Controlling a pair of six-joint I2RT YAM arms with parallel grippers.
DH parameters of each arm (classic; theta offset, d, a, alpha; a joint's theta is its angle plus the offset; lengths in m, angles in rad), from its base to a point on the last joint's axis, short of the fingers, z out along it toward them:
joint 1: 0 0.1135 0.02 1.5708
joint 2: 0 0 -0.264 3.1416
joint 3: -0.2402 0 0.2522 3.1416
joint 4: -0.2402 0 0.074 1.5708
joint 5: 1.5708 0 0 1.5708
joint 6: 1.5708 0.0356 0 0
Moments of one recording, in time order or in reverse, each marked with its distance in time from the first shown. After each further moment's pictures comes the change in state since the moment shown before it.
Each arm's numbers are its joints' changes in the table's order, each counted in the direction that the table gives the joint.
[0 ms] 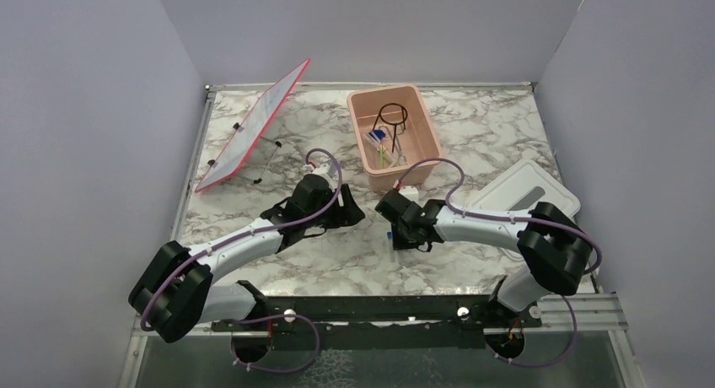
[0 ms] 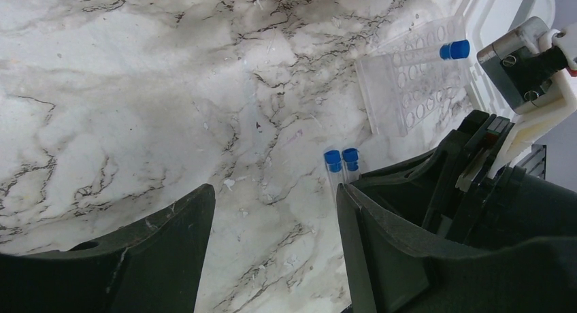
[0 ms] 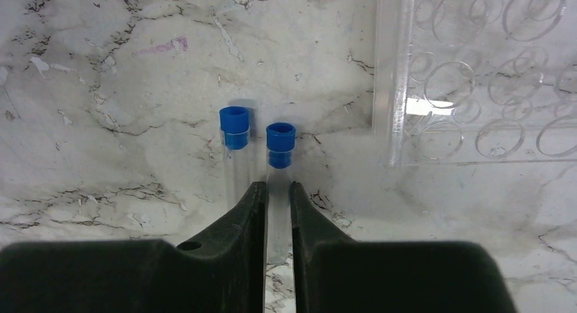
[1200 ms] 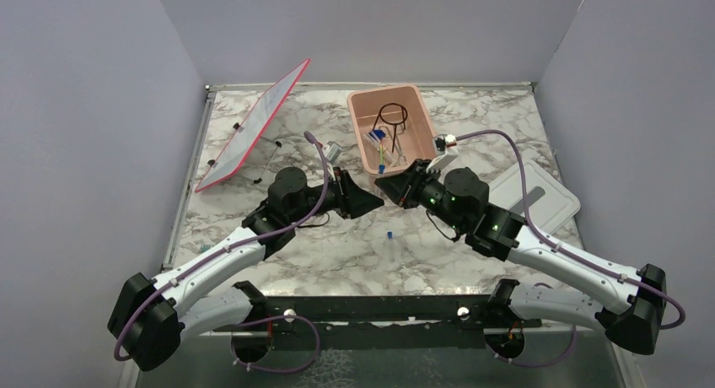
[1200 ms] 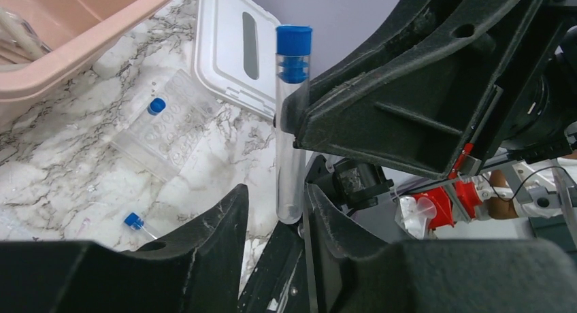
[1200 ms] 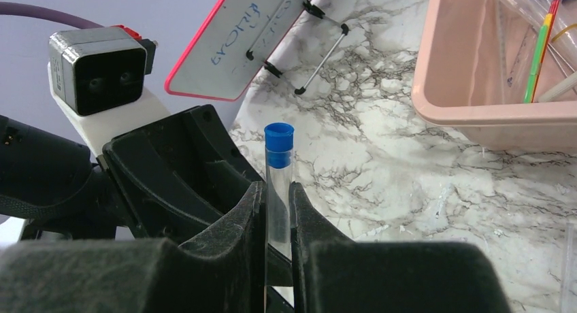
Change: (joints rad) left arm -0.030 0.207 -0.068 0.270 0.346 -0.019; right arm 0.000 0.558 0.023 0.527 -0.024 -0.036
